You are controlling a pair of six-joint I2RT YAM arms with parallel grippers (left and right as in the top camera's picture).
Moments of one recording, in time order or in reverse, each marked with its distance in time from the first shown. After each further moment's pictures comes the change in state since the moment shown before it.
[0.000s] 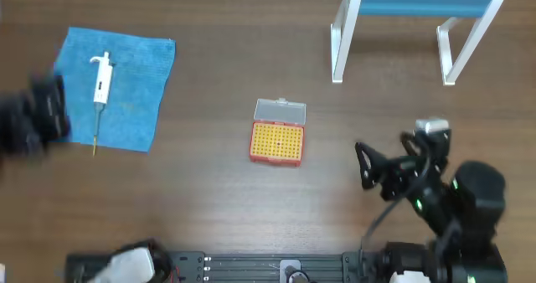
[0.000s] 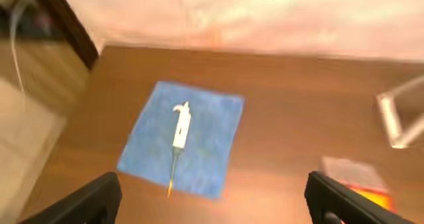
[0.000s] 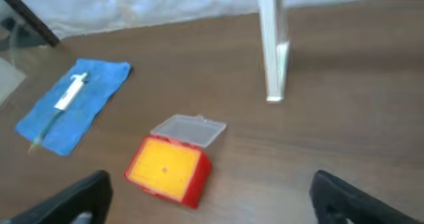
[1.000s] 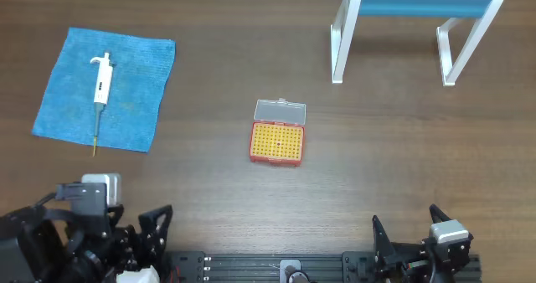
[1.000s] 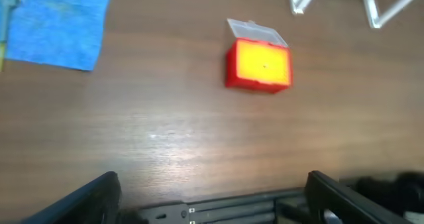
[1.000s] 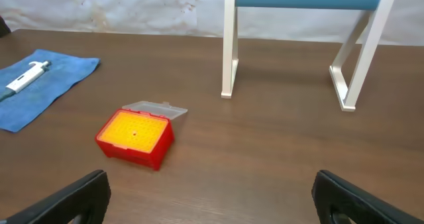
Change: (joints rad) left arm -0.090 -0.668 -0.999 0.002 0.282 -0.087; right arm 0.000 -0.466 0.131 -0.463 0.180 -0.129
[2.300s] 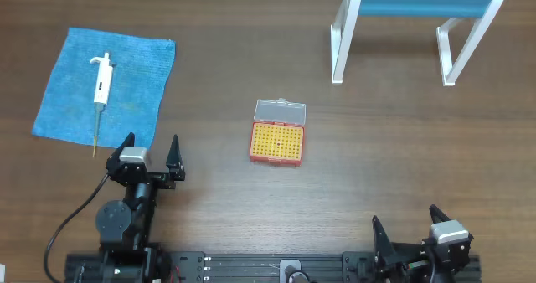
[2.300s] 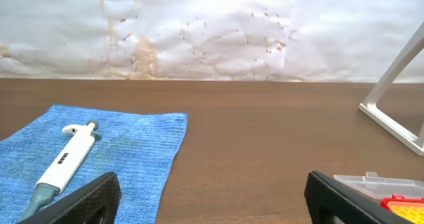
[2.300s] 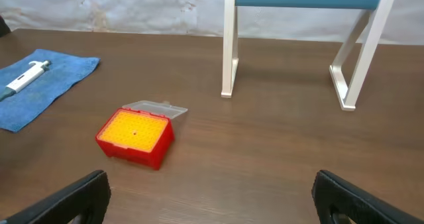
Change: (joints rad) left arm -0.206 -0.606 -1.368 1.617 -0.340 -0.084; right arm 0.000 0.002 0.003 -0.004 0.000 0.000
